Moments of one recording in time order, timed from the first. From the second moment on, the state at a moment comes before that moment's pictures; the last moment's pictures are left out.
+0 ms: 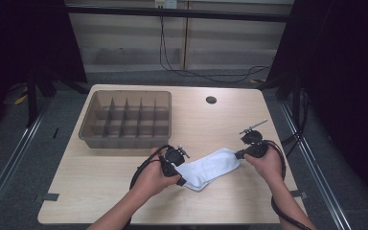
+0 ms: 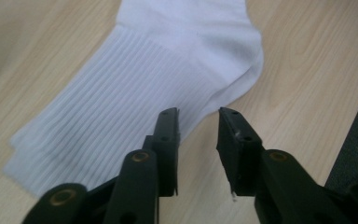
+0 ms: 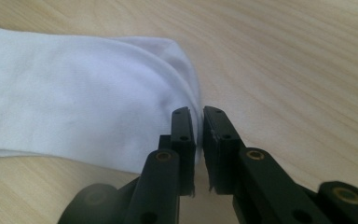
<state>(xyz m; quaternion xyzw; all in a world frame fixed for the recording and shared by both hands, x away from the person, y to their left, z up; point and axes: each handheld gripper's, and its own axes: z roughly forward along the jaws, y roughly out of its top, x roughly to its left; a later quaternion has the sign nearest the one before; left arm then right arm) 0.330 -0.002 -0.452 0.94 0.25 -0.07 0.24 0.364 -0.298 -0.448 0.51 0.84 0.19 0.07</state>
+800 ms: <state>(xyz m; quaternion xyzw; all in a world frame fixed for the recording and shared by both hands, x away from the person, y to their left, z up) 0.337 -0.028 -0.462 0.94 0.25 -0.06 0.21 0.364 -0.288 -0.452 0.49 0.85 0.18 0.06</state>
